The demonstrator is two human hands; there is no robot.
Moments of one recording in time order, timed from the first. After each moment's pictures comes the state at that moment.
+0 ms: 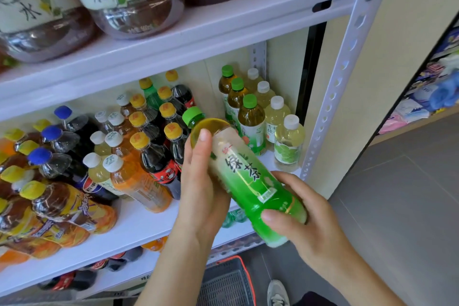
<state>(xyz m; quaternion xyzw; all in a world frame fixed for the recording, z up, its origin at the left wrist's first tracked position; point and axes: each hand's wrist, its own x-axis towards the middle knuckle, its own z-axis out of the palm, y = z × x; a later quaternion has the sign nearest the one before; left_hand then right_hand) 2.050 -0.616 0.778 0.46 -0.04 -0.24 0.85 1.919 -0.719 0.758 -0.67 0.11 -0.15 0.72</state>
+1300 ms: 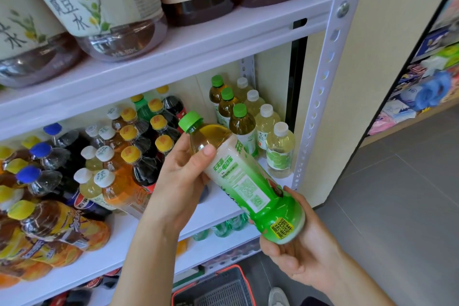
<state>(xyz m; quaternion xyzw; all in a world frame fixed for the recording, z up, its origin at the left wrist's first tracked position) 2.077 -0.598 0.800 0.56 -0.18 -0.28 0.76 1.927 -0.733 0.723 -0.20 0.21 0.16 0.94</state>
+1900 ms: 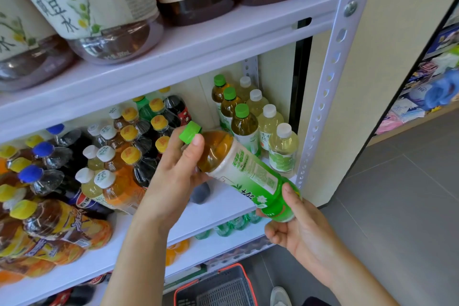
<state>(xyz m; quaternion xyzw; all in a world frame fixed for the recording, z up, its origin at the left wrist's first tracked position) 2.094 -0.594 0.791 0.65 -0.22 -0.24 0.69 1.940 -0.737 0.708 -0.36 0.24 -0.05 0.90</state>
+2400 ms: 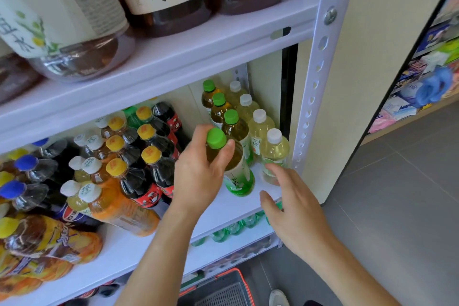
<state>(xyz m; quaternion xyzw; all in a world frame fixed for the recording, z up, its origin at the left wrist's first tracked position) 2.101 -0.649 0.769 0.85 -0.32 0.05 0.43 1.957 -0.759 0.715 -0.88 0.22 -0.18 0.37</state>
